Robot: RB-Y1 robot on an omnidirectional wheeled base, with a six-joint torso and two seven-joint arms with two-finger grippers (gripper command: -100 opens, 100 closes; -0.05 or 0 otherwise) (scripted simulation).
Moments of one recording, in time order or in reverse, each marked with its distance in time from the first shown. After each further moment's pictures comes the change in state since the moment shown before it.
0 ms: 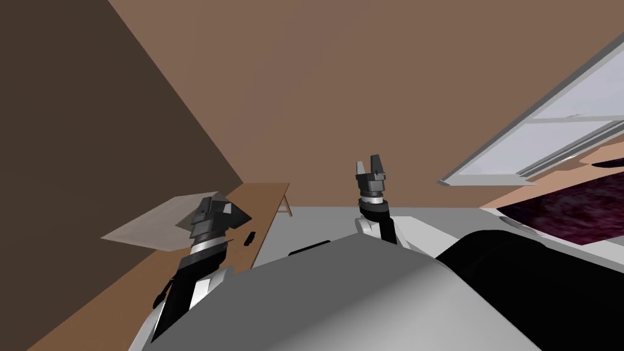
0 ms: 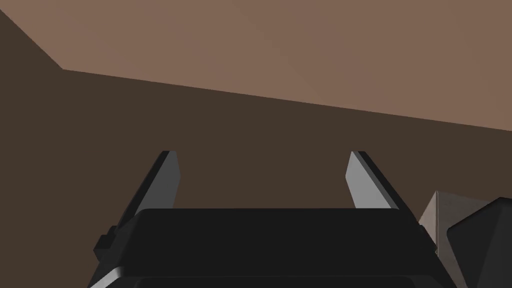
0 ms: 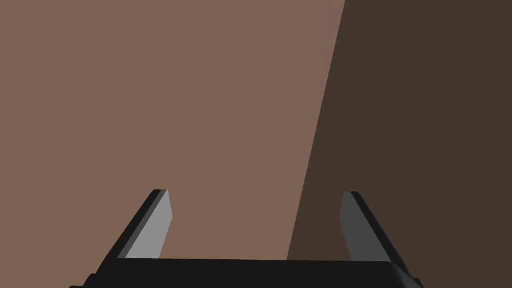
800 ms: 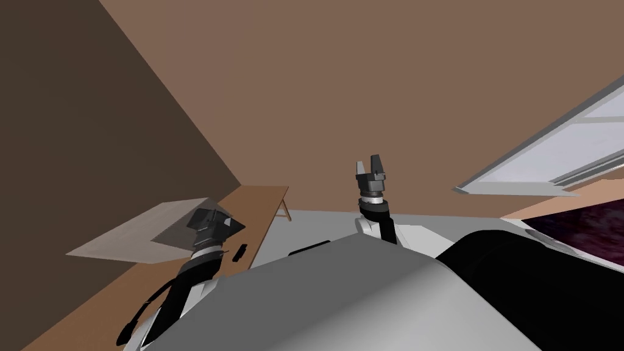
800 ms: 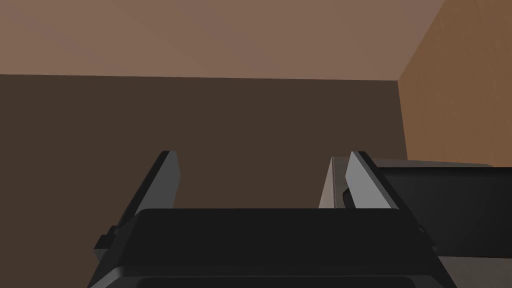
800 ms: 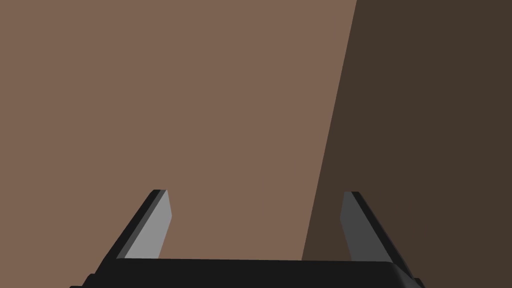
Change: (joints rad) left arm 0.021 0.045 0.060 0.115 0.041 0.183 0.028; right arm 0.000 0.000 0.000 0.000 0.000 0.000 0.000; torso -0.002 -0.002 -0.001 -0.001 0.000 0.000
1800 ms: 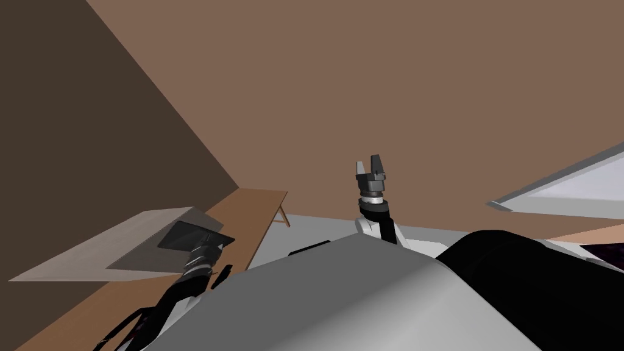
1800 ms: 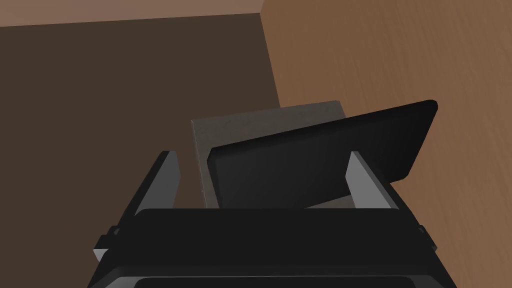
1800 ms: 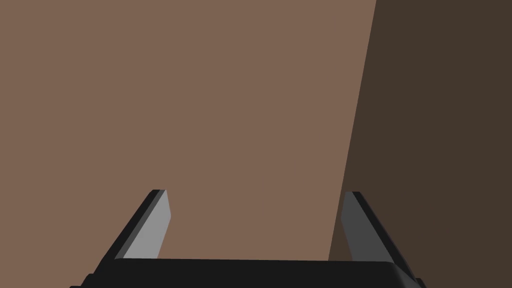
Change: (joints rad) left arm 0.012 0.059 0.092 0.179 0.090 0.271 0.042; right arm 0.000 0.000 0.000 0.000 0.000 0.000 0.000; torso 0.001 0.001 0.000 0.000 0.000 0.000
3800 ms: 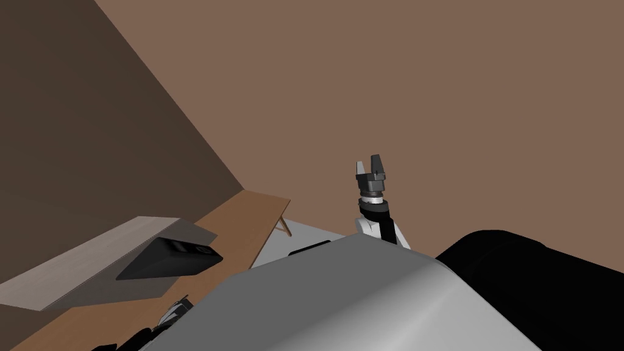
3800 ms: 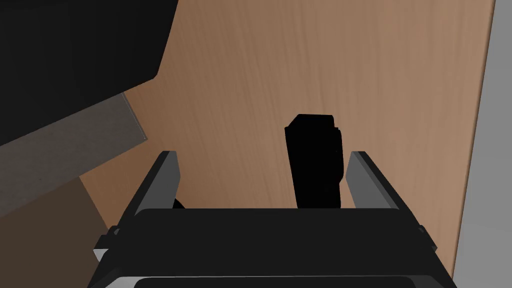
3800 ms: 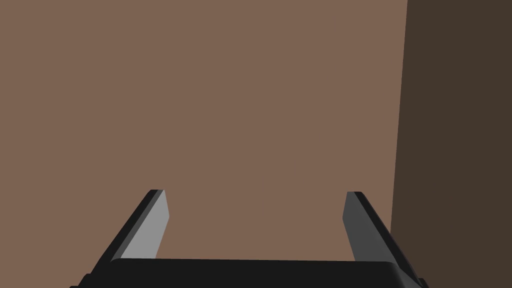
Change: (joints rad) left arm 0.000 0.095 0.140 0.328 0.251 0.503 0.044; right arm 0.000 0.000 0.000 0.000 0.000 0.000 0.000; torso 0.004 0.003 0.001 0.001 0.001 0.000
